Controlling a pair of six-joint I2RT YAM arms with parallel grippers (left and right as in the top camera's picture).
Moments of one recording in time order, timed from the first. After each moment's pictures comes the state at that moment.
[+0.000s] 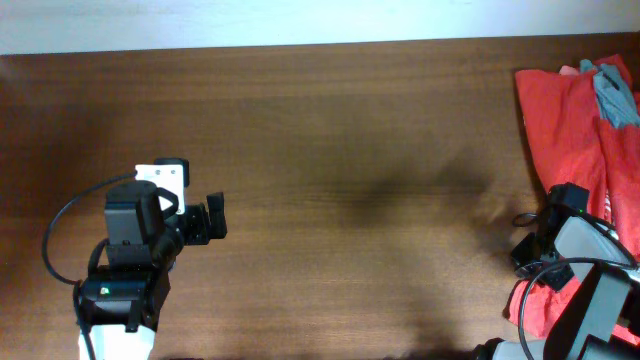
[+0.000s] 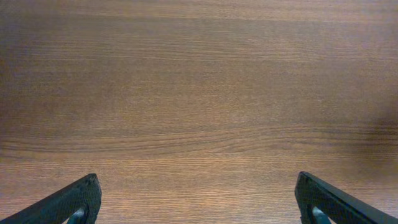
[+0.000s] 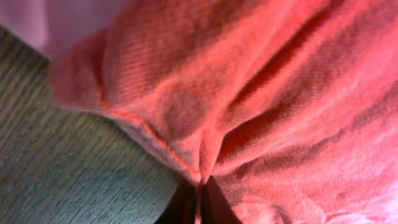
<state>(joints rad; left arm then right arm) -0.02 0.93 0.85 -0.64 0.07 -0.05 -0.50 1.58 0.74 -0.73 0.29 0.39</state>
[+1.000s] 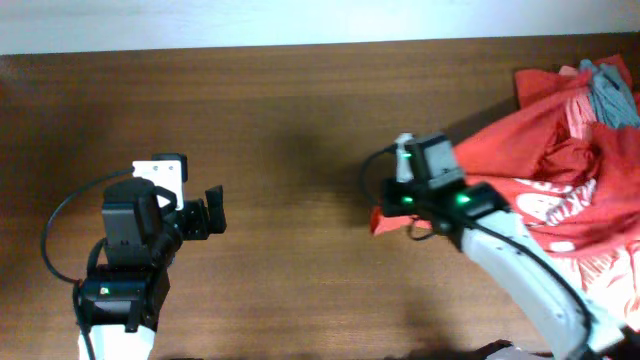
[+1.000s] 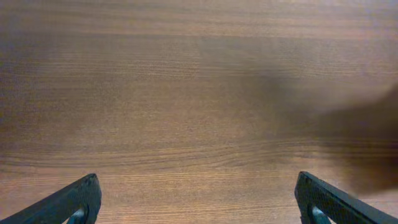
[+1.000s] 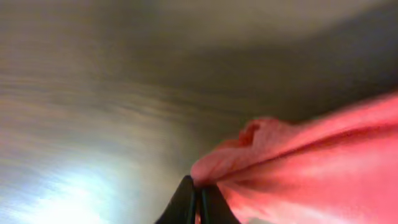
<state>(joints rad) -0.02 0.93 0.85 -0.59 0.07 -0.05 0.40 1.40 1.00 -0.58 -0.10 0.32</state>
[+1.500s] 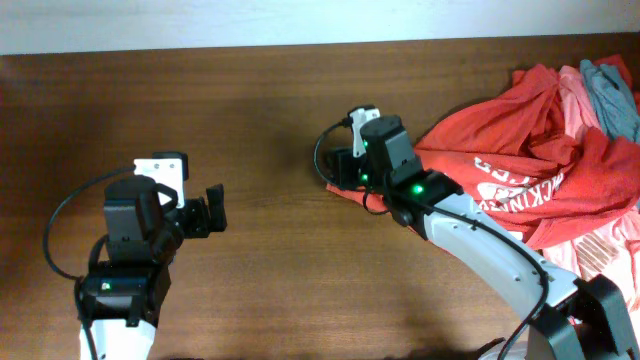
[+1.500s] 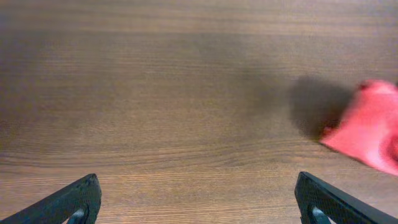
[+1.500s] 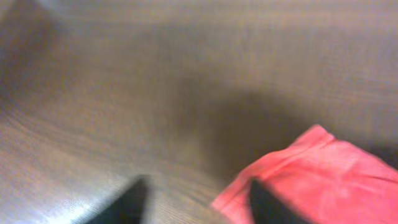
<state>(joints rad) -0.02 0.95 0.85 -0.59 0.07 -0.05 0.50 1.56 1.08 -0.20 -0.10 0.34</state>
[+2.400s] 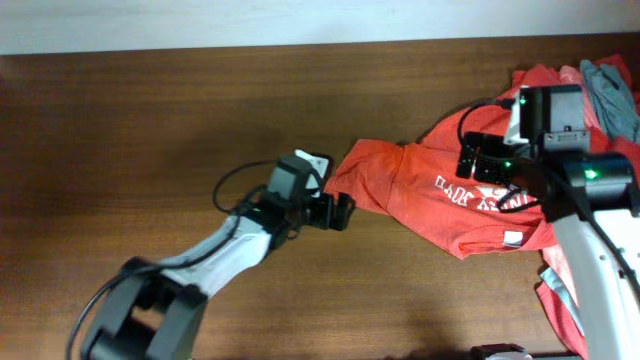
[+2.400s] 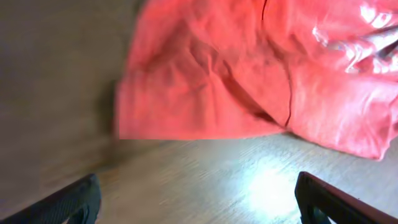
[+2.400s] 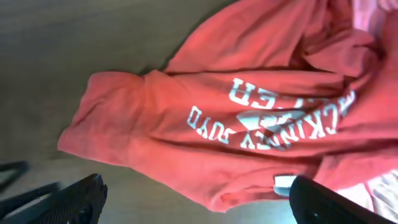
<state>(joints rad) -0.55 1.69 0.86 -0.02 0.26 -0.33 0.03 1.31 1.44 -1.13 0.06 0.22</state>
